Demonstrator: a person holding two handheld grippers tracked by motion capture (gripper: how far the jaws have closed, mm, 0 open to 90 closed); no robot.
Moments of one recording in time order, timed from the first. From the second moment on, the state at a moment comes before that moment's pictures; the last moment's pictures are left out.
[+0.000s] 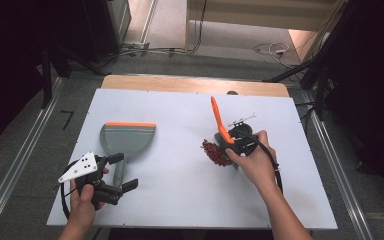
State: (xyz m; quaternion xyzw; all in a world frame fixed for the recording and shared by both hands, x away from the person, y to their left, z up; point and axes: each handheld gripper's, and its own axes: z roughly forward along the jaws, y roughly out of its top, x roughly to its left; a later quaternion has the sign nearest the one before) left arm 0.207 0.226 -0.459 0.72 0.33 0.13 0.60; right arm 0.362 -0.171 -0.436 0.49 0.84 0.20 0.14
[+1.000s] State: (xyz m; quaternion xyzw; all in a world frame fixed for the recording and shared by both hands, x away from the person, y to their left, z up) left arm 0.207 0.228 -0.459 0.72 0.33 0.13 0.60; right arm 0.396 -0.154 -0.443 0.14 0.94 0.21 0.22
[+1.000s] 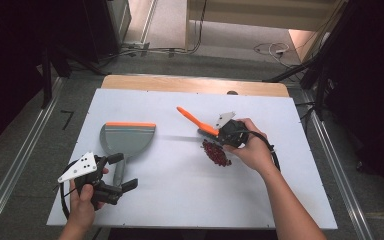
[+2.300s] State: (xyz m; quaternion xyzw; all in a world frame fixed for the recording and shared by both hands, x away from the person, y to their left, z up) left arm 0.208 0.224 -0.460 0.72 0.33 0.13 0.60; right arm 0.357 -0.180 -0.444 0.37 0.88 0.21 0.21
